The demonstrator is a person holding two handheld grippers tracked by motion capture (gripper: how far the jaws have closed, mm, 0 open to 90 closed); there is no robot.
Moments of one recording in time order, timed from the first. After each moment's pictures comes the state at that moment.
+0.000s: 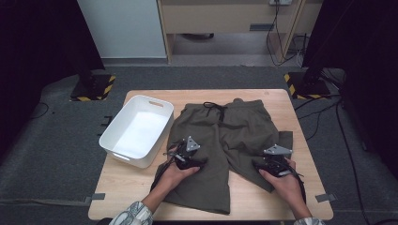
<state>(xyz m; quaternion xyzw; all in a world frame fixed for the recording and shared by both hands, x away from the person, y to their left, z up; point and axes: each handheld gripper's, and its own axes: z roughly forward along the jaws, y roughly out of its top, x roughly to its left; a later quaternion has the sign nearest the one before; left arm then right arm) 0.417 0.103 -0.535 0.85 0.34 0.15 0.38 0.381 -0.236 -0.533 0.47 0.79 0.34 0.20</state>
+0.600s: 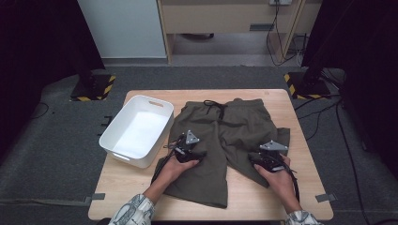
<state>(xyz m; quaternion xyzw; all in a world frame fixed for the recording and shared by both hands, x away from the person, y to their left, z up) 0.443 0.105 -0.535 0.85 0.34 0.16 0.38 0.398 -0.222 -0.537 0.49 0.77 0.35 0.22</state>
